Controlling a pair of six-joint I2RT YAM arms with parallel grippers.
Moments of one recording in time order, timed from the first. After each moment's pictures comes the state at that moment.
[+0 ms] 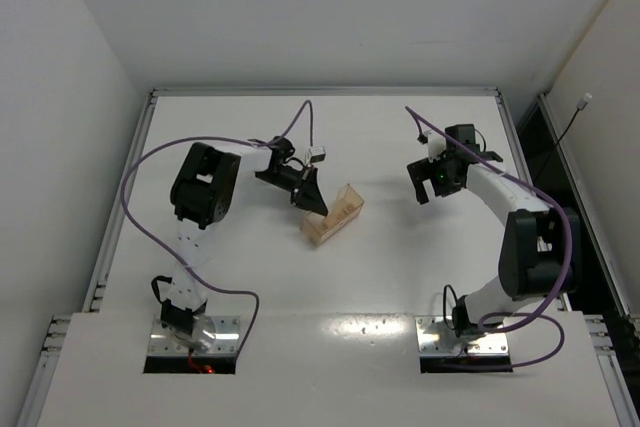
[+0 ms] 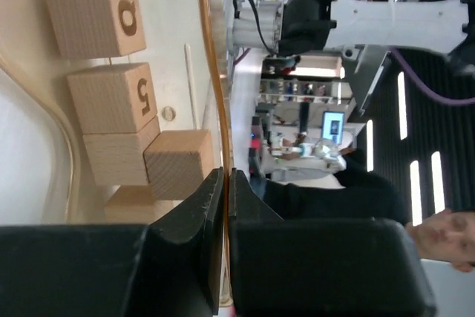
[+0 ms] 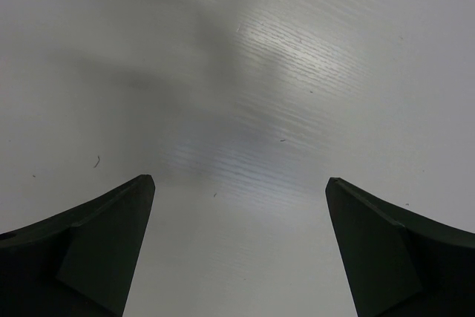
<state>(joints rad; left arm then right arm) -0.36 2.26 1.50 -0.76 1.41 0.06 0.04 1.55 0.97 -0.48 -0.08 -0.30</state>
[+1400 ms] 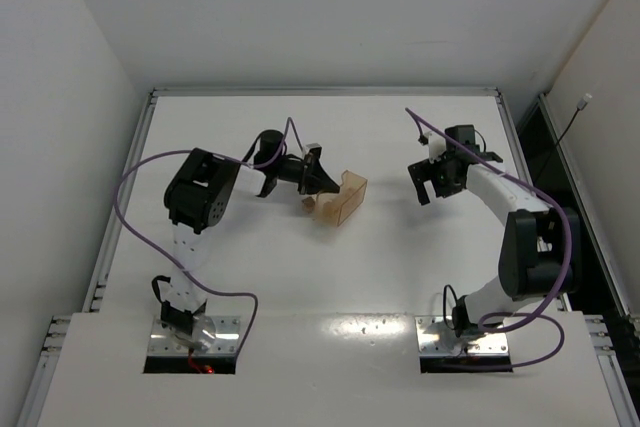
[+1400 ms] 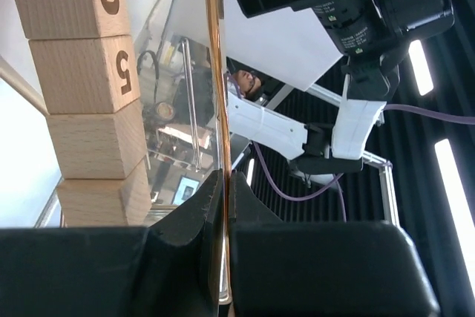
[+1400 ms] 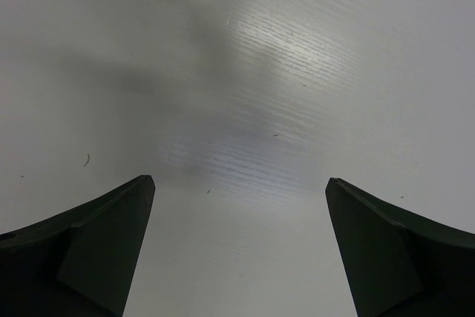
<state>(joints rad) -0.37 2.19 1.16 0.72 1.33 -1.67 0.04 1.55 0.97 -0.48 -0.05 -0.30</state>
